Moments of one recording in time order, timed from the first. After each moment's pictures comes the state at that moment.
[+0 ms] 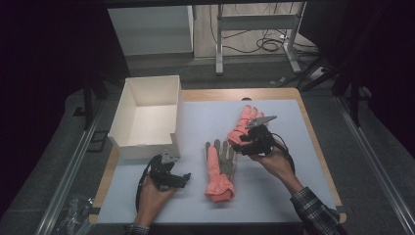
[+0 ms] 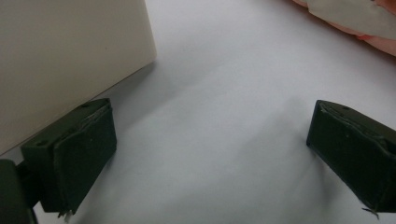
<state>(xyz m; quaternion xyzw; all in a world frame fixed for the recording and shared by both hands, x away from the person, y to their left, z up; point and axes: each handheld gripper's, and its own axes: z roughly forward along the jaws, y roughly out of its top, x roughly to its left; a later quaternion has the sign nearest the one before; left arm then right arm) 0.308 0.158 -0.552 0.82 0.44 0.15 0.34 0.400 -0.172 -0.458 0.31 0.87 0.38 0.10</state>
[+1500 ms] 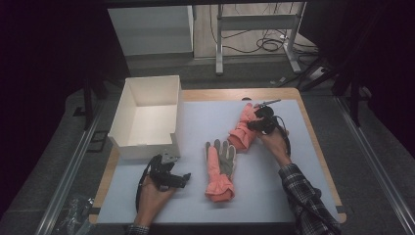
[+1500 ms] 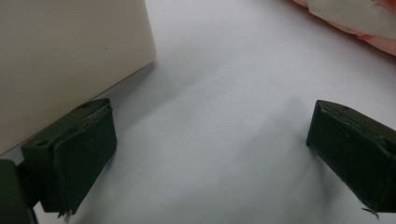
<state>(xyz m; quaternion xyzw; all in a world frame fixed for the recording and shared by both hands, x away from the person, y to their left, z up) 0.308 0.157 -0.552 0.81 0.44 0.15 0.34 0.497 -0.199 -0.493 0.45 0.82 0.33 0.13</state>
